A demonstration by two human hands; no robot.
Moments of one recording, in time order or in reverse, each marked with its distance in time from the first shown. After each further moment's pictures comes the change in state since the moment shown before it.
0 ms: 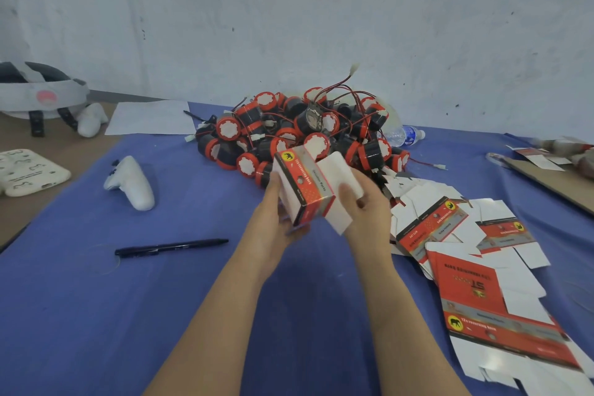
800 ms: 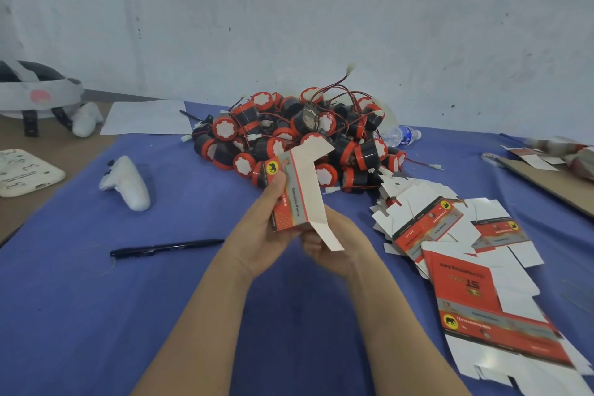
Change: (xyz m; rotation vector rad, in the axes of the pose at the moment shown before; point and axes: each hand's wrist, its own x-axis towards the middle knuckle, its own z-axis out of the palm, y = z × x) left_hand -0.003 0.002 -0.012 -0.200 -0.394 0.107; right_hand -0.006 0.002 0.020 0.621 -0.393 0.804
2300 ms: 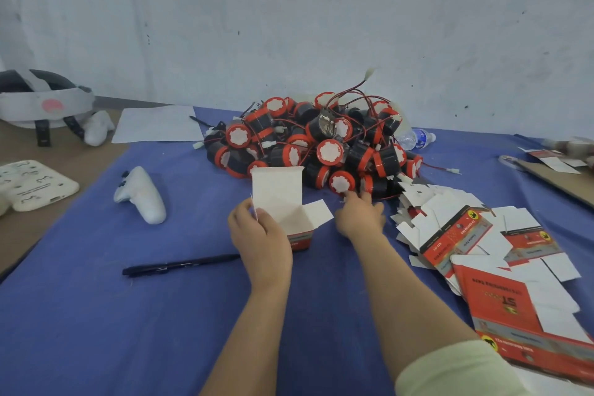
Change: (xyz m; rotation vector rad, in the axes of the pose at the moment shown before) left_hand 0.013 -0.015 -0.018 0.816 0.919 0.290; right_hand 0.084 -0.023 -0.019 -1.613 0.606 -0.091
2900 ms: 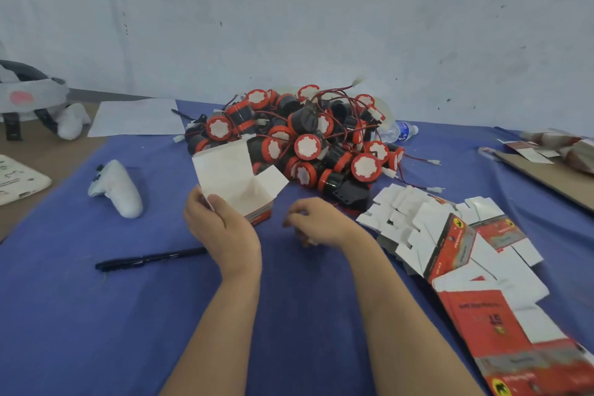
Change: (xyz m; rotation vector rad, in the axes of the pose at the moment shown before) left_hand 0.005 0.004 -0.003 -0.174 0.229 0.055; right_hand -0.051 -0.005 -0.020 0.435 -0.366 -0.474
